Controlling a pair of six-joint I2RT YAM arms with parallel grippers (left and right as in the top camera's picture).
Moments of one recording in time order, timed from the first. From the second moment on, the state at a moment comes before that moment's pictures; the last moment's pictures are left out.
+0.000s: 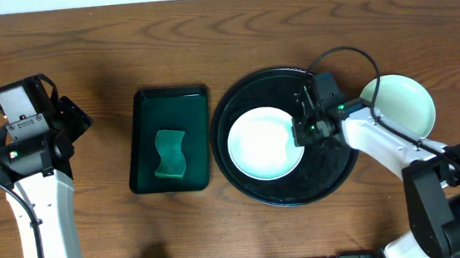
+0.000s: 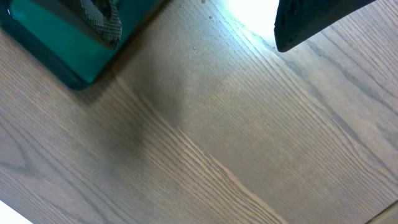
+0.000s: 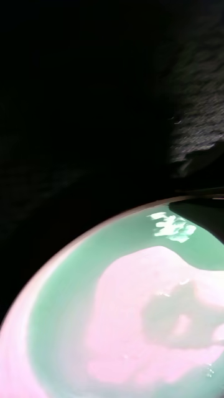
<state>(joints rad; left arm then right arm) 0.29 1.26 1.21 -0.86 -0.21 -0.38 0.33 1.72 0.95 -0.50 -0.16 0.30</state>
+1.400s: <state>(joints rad) 0.29 1.26 1.21 -0.86 -0.21 -0.38 0.48 1.71 1.31 -0.57 -0.09 0.44</state>
